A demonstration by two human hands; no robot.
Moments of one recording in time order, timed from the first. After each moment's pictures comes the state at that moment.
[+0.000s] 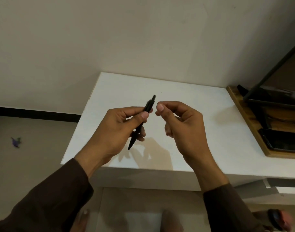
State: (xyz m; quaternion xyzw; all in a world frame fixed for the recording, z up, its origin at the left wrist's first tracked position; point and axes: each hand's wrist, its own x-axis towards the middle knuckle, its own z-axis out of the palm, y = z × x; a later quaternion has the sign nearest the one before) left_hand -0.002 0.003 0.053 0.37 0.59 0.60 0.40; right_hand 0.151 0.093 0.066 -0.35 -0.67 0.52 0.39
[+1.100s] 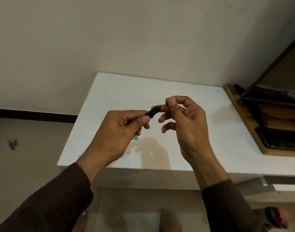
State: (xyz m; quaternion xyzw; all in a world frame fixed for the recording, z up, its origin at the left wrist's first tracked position) left_hand 0.008 0.004 0.053 0.44 0.64 0.56 0.30; right_hand 0.153 0.101 0.071 -0.35 -0.59 0.60 0.42
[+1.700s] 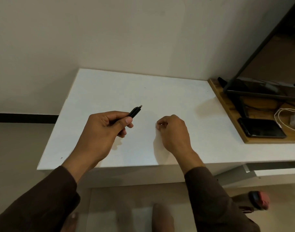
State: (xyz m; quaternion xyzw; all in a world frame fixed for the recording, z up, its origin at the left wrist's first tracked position) left_hand 0.007 0.009 0.032 0.37 0.64 0.58 0.34; right_hand 0.172 0.138 0.001 -0.56 -0.77 0.24 0.17
